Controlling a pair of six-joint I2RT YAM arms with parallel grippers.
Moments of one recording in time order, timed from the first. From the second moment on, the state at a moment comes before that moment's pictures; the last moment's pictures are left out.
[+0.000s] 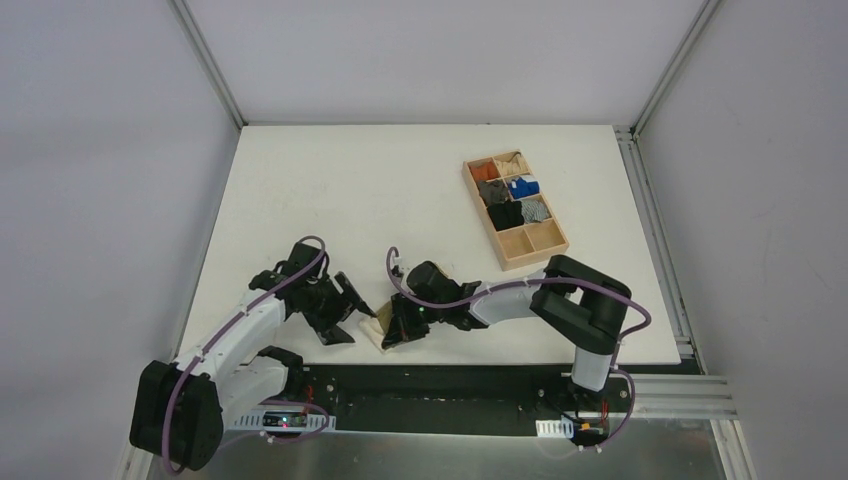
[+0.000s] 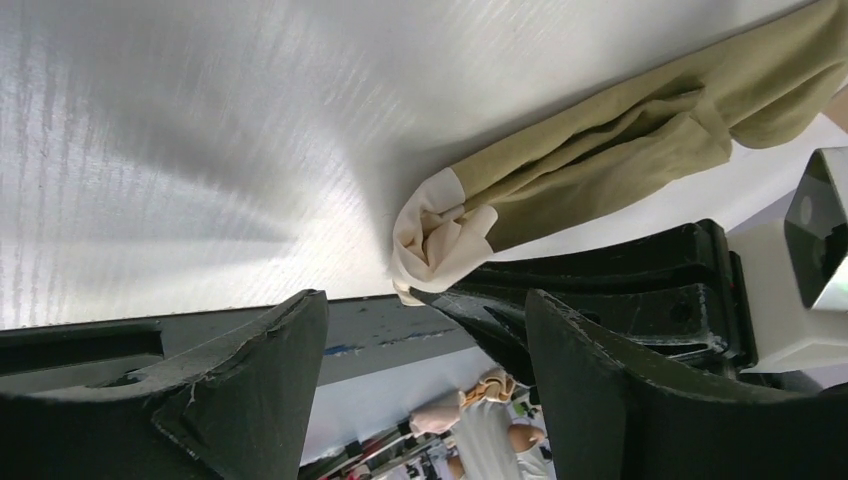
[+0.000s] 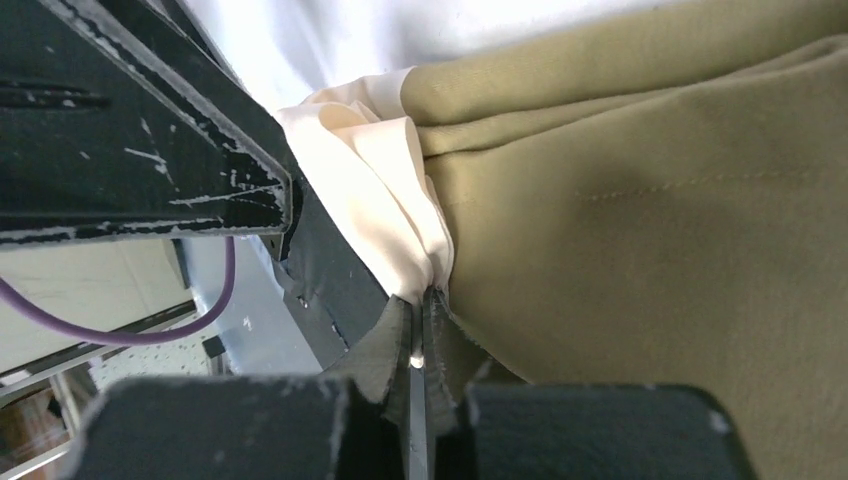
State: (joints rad) left arm -0.30 0.96 0.48 -0.74 0.40 -1.08; right arm 1.14 1.83 0.83 0.25 -0.41 0.91
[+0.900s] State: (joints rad) left arm -0.30 1.14 0.47 -0.67 0.41 -0.95; right arm 1.13 1.80 0.86 0.18 -0.49 0.93
